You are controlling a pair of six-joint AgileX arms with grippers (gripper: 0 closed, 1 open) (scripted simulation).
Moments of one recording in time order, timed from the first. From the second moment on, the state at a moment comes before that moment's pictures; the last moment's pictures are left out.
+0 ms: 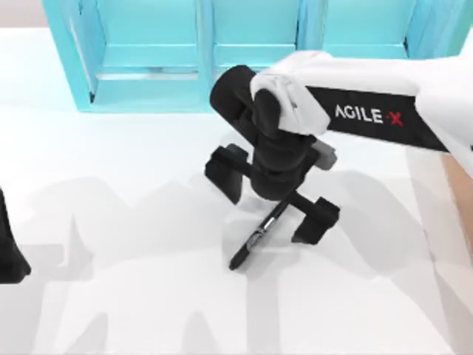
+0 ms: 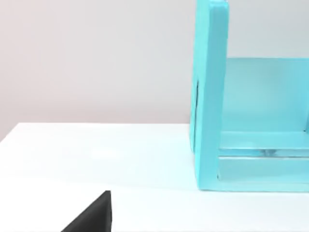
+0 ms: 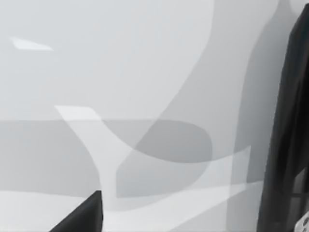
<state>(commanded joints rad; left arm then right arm) 0.00 0.00 0.00 0.00 0.00 0.00 0.69 2.37 1.73 -0.90 0.00 1.35</state>
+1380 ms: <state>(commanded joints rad) 0.00 0.00 0.00 0.00 0.00 0.00 0.69 2.37 1.73 -0.90 0.00 1.35</state>
